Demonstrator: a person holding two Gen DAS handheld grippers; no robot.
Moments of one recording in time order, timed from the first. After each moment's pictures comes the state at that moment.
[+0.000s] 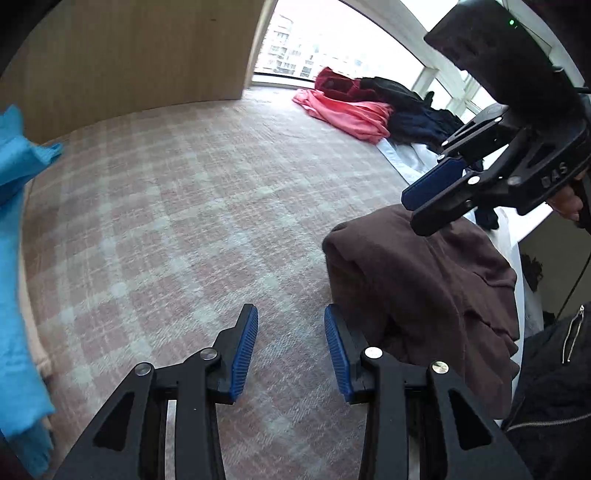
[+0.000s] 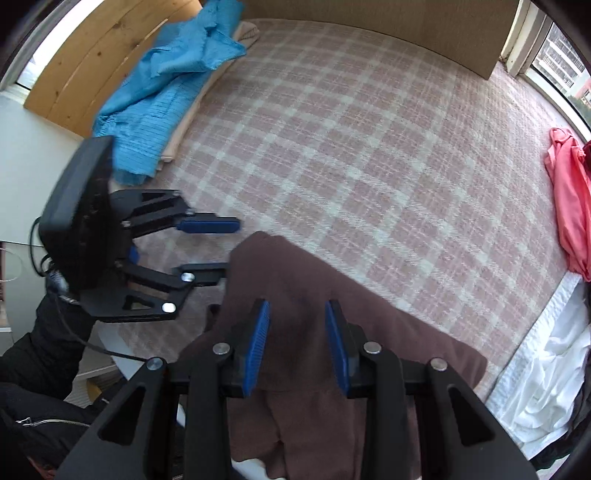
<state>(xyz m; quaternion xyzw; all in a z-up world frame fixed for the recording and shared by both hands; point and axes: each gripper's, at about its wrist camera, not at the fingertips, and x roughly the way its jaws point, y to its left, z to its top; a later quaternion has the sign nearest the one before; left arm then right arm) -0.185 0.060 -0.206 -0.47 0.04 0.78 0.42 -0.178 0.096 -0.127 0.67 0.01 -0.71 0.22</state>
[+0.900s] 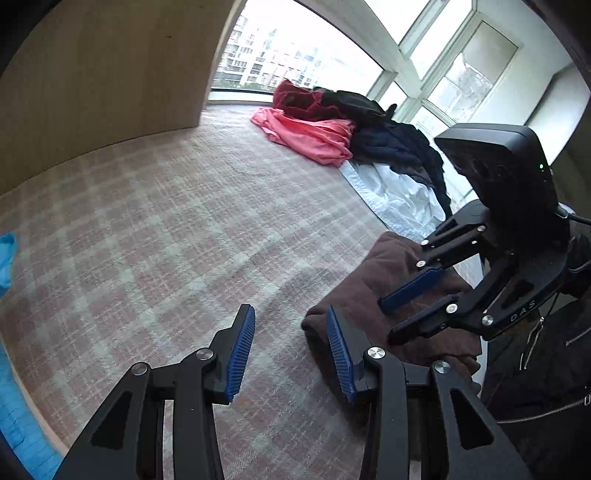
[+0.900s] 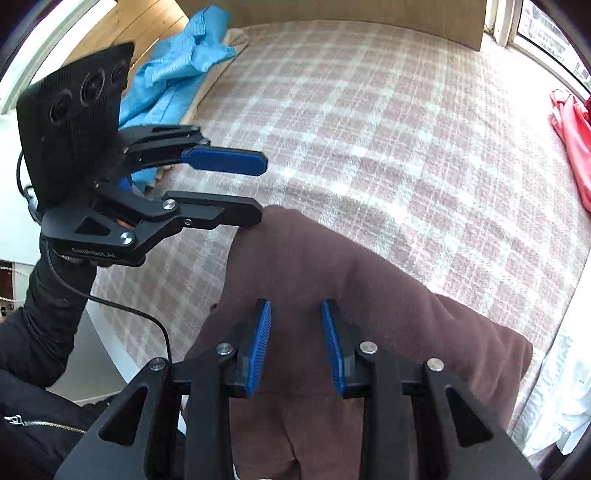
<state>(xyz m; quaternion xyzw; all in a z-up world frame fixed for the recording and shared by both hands) -0.241 0.070 -0.180 -0.47 0.02 0.72 0.51 -0.169 0.101 -0.166 0.66 -0.02 -0.72 0.21</state>
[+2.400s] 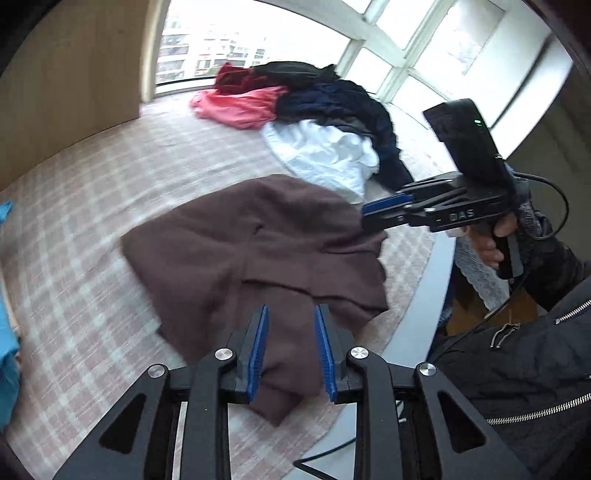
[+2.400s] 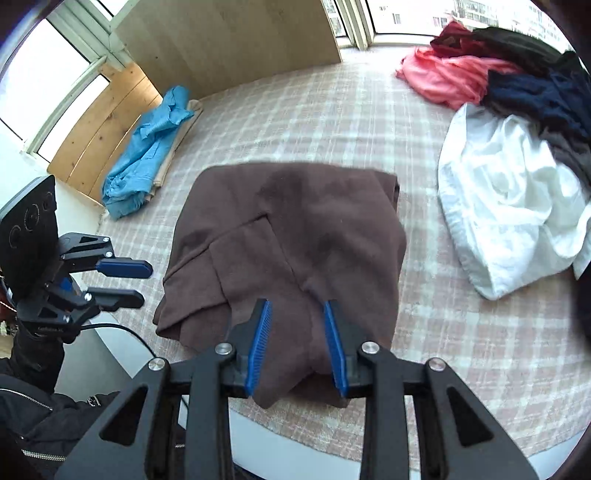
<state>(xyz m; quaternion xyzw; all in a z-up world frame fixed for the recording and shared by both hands) -0.060 0.133 -0.133 -0.49 0.07 0.72 0.49 -0.009 0.250 -0.147 0.56 -0.13 -0.81 0.12</state>
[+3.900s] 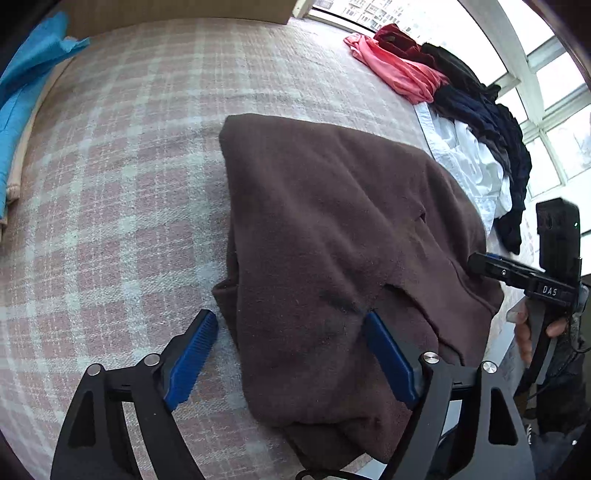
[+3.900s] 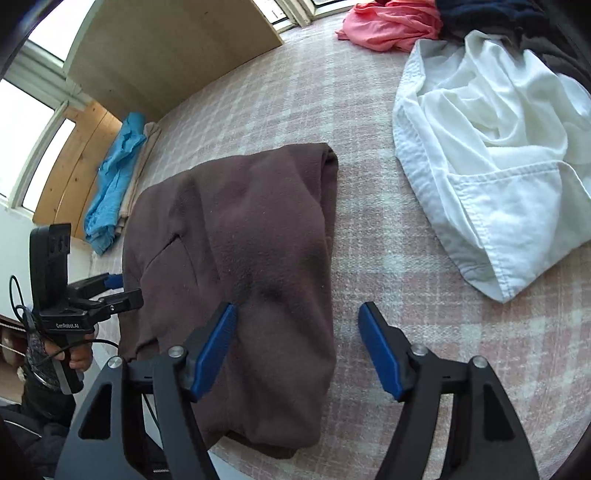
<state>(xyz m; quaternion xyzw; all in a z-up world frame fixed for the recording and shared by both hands) -0.124 0.121 -0.209 -0.62 -0.02 0.75 0.24 -0.045 0.299 -0.193 0.56 -0.19 -0.80 0.10</state>
